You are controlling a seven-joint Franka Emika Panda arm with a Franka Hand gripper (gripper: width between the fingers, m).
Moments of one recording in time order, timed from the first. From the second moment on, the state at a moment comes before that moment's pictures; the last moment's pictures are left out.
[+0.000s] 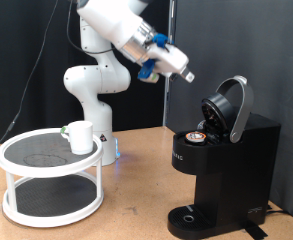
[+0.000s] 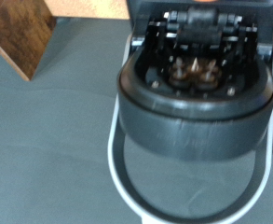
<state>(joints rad) -0.02 -0.25 -0.12 -2.18 0.94 1.92 1.91</state>
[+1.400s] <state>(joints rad) 0.01 -0.19 0.02 -2.00 0.89 1.92 2.17</state>
